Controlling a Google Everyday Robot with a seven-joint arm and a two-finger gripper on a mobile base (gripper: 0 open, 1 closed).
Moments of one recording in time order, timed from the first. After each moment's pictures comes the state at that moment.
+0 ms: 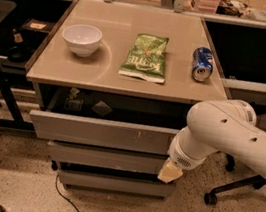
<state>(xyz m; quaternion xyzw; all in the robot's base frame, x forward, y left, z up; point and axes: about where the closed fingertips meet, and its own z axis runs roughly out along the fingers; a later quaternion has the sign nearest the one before) 0.468 -0.140 0.664 -0.58 0.81 0.03 0.11</state>
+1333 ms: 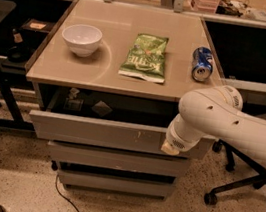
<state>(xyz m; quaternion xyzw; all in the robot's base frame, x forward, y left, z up) 0.529 -0.139 0.661 -0.57 0.81 -0.01 0.13</state>
